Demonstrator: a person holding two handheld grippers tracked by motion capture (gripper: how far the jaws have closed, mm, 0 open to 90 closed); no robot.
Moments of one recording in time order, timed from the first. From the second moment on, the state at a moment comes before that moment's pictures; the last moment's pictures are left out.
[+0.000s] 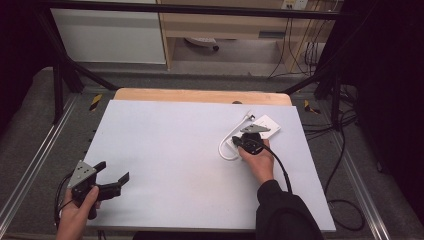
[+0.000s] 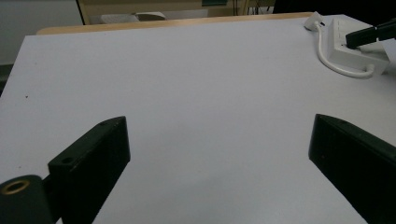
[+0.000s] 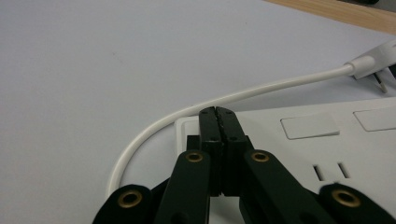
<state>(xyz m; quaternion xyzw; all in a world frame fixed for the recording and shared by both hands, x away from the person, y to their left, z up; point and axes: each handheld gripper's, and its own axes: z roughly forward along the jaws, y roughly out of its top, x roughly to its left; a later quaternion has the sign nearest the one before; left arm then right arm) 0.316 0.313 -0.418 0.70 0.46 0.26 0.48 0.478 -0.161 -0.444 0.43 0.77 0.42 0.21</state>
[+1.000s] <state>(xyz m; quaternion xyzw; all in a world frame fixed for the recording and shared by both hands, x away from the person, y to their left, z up) 0.317 0.313 -0.419 0.70 0.46 0.26 0.48 0.476 -0.161 -0.446 0.43 0.77 0.42 0.21</state>
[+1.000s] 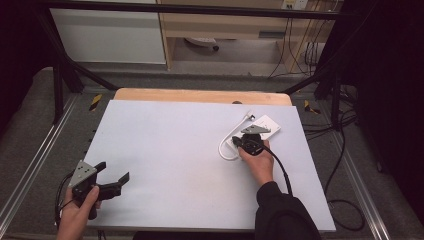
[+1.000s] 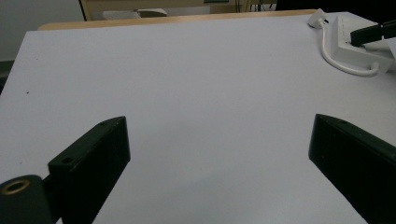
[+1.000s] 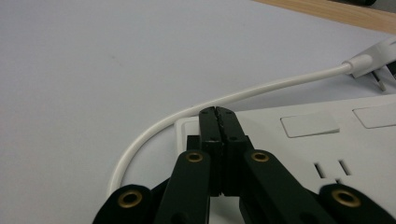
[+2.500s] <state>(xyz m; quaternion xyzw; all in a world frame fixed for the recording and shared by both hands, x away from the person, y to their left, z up) 0.316 0.314 -0.418 0.70 0.46 0.26 0.48 0.467 -0.176 -0.414 0.45 0.73 0.47 0.19</state>
